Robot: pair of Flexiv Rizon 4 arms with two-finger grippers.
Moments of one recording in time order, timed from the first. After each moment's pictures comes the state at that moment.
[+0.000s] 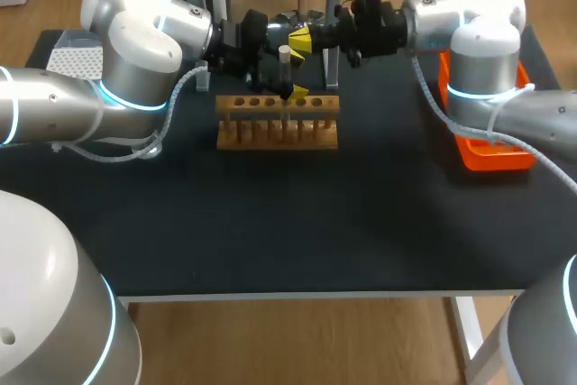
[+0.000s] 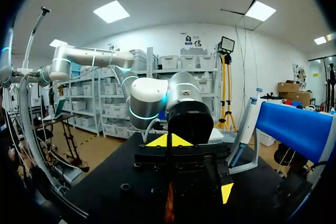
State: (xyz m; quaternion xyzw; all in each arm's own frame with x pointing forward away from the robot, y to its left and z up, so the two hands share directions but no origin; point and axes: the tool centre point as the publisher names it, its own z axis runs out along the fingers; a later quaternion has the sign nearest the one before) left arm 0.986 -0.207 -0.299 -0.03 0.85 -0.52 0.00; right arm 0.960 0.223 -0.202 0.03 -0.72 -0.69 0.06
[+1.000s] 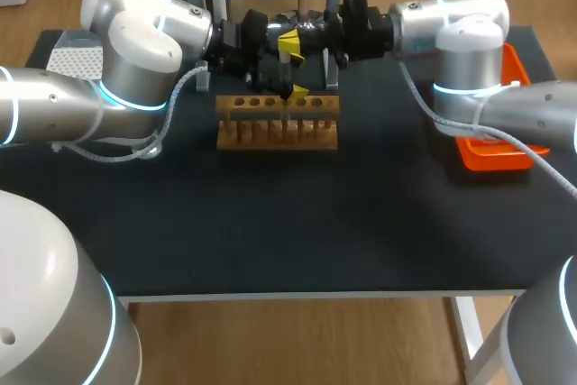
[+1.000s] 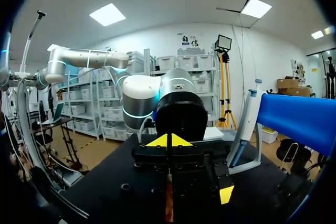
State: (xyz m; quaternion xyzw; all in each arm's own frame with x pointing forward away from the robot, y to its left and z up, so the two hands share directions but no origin) left arm 0.986 -0.207 -0.299 -0.03 0.85 -0.52 0.00; right arm 0.972 0.241 -0.217 0.02 -0.72 -0.69 0.06
